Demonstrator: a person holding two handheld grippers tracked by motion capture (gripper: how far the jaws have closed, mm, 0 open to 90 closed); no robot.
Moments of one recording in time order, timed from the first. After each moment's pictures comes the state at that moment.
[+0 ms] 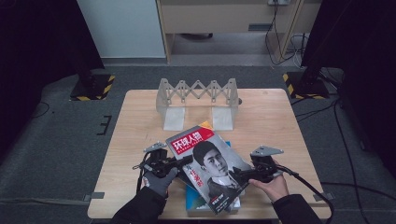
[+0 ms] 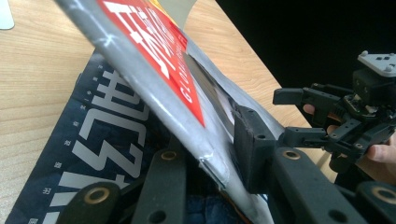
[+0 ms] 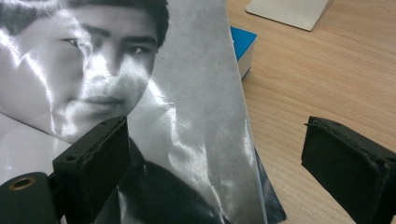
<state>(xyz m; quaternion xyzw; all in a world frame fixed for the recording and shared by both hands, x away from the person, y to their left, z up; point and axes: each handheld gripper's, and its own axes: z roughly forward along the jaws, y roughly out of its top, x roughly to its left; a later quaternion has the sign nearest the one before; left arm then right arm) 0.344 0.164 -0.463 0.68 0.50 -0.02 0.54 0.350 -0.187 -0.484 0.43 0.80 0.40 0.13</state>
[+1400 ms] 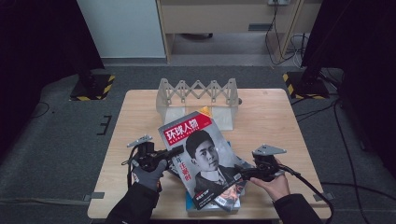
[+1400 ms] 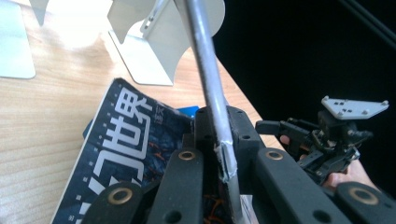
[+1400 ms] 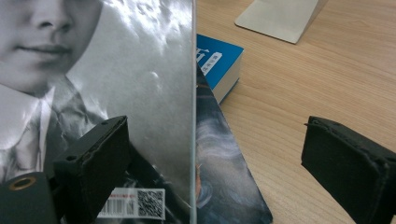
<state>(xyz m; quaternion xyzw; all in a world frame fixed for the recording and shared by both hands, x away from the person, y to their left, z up) 0.345 0.190 -0.430 0.63 0.50 -0.02 0.59 0.350 -0.191 -0.480 0.43 0.79 0.41 0.15</state>
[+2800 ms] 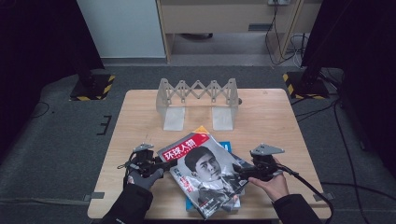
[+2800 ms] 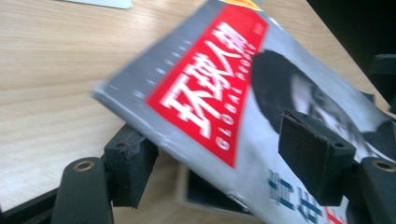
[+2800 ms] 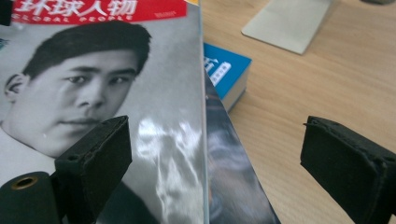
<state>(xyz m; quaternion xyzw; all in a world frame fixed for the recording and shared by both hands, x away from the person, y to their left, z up) 0.359 0.216 -0.486 0.71 0.54 0.03 0.46 0.351 -0.182 -0.474 0.41 0.80 0.42 0.15</state>
